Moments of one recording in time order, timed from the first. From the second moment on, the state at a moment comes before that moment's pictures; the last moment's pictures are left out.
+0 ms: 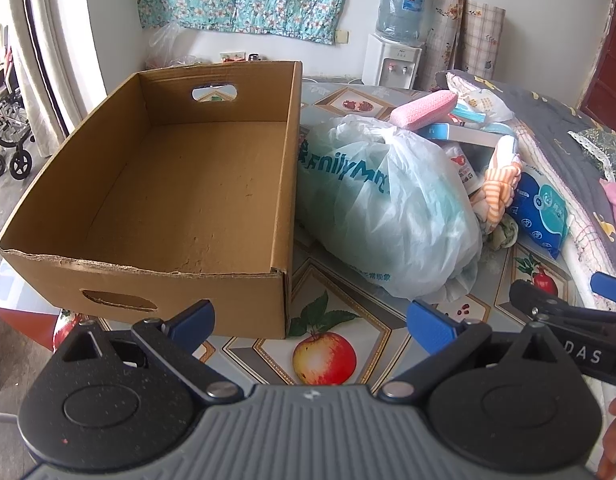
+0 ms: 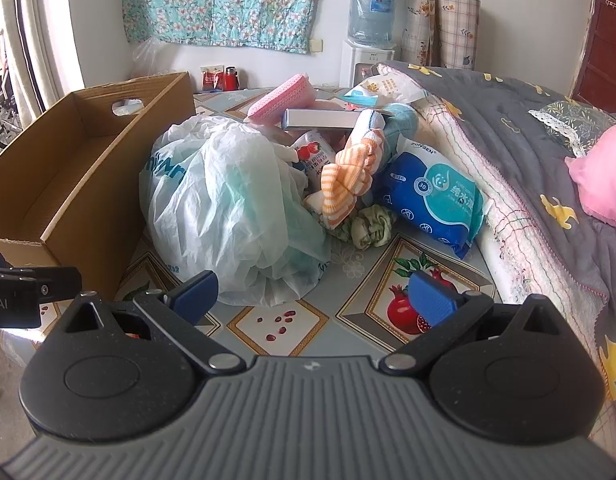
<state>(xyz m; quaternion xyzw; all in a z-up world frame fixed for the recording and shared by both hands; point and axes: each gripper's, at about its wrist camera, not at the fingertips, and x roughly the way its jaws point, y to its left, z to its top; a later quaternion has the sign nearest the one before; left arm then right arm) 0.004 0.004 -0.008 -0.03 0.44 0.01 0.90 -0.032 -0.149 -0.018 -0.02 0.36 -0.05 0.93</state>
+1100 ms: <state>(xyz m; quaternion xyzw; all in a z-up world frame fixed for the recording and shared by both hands) 0.042 -0.141 0.004 0.01 0.35 -0.18 0.92 0.007 -0.332 0.040 -0.06 0.31 0.01 0.95</state>
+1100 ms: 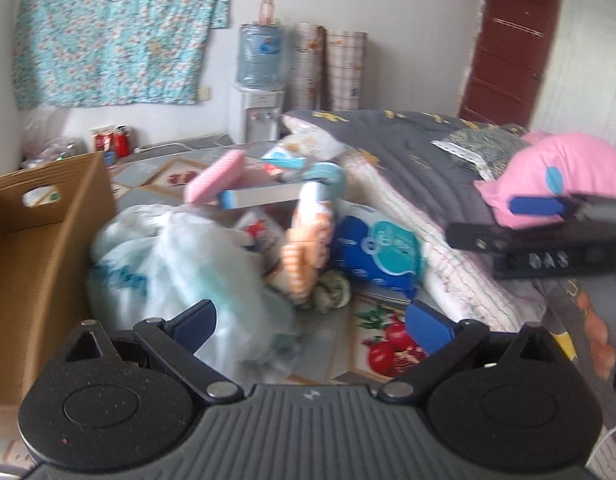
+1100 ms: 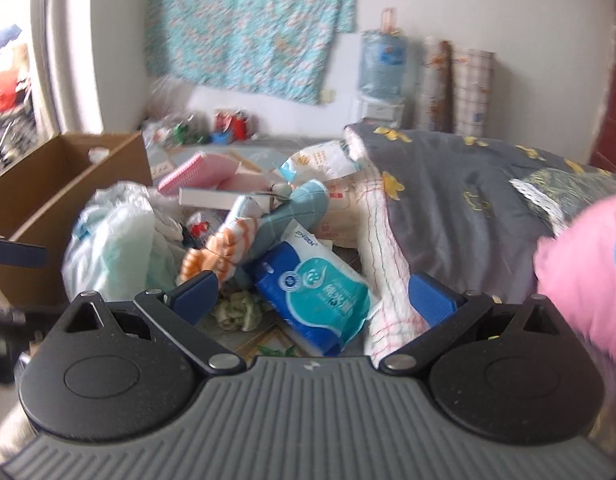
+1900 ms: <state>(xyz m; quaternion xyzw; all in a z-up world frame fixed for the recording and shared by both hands) 0.132 -0.259 -0.103 0.00 0.40 -0.26 0.88 0.174 -0.387 -0.047 -0.05 0.45 0.22 0.86</state>
